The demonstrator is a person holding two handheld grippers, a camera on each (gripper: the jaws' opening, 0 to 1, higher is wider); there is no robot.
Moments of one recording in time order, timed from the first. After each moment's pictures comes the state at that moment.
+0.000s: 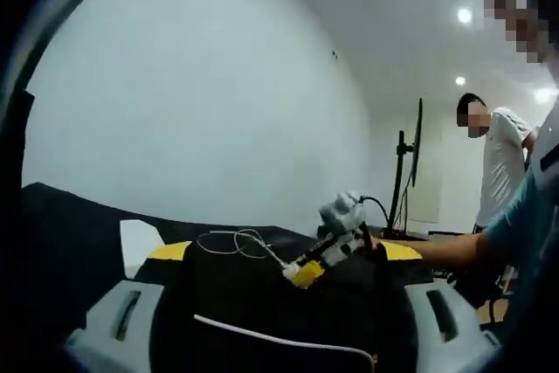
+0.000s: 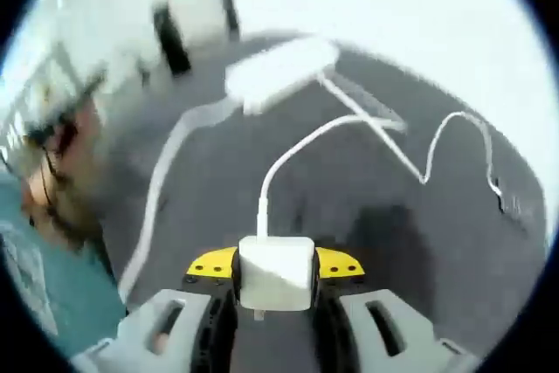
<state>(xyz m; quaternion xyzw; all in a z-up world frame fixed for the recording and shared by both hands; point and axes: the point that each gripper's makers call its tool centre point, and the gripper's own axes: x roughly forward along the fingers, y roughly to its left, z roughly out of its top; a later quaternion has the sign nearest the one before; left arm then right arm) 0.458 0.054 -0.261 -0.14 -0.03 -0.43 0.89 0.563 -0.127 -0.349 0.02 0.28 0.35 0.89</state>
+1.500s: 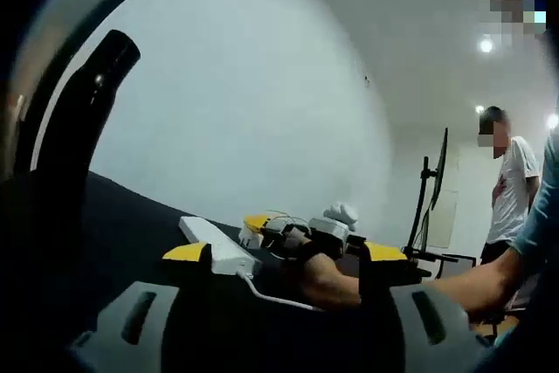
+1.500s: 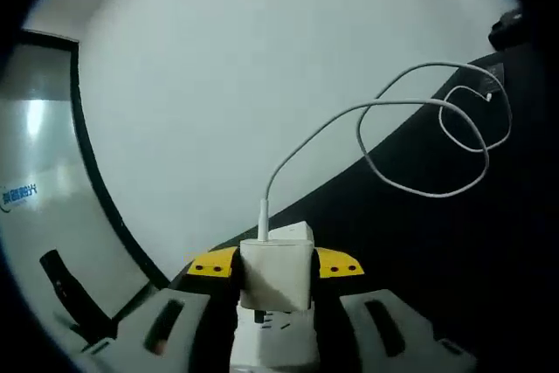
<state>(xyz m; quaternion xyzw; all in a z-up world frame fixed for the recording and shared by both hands) 0.527 0.186 -0.309 -0.21 -0.05 -0.38 0.90 0.734 0.006 -0.344 0.30 0.04 0.04 0.95</state>
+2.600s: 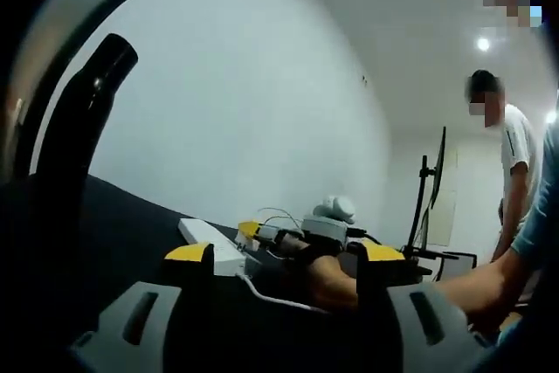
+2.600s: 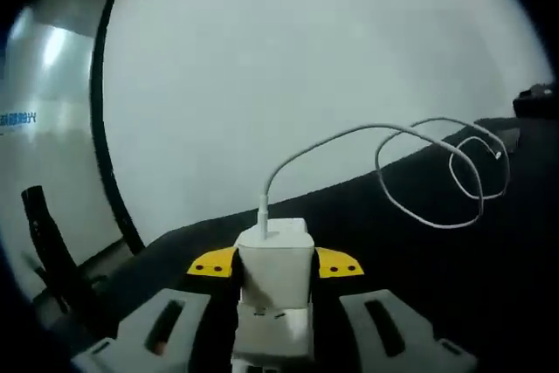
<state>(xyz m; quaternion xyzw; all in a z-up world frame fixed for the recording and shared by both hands) 0.522 0.181 -0.309 -0.20 -0.06 -0.39 0.90 0.730 0.016 -0.348 0.21 0.06 0.03 0.98</state>
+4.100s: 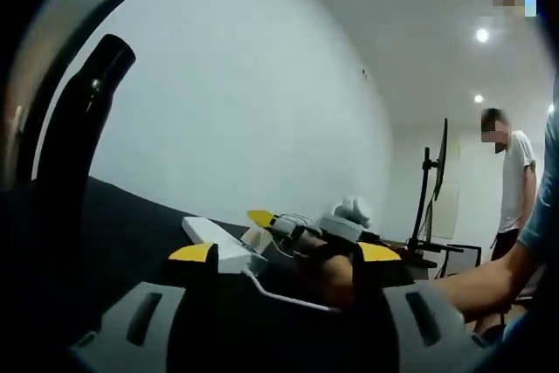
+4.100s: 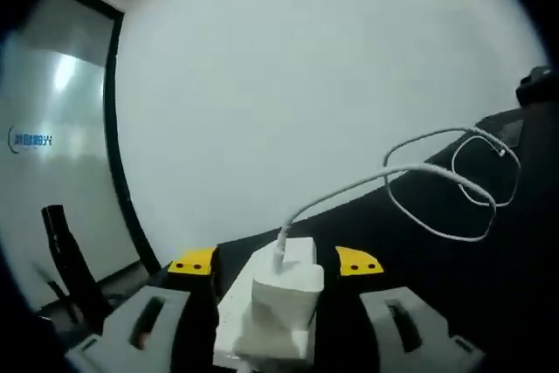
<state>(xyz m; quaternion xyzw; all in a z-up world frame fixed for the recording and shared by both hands) 0.527 0.183 -0.314 -0.19 -0.05 -0.38 0.90 0.716 0.007 -0.320 0.21 -0.03 0.07 0.98</state>
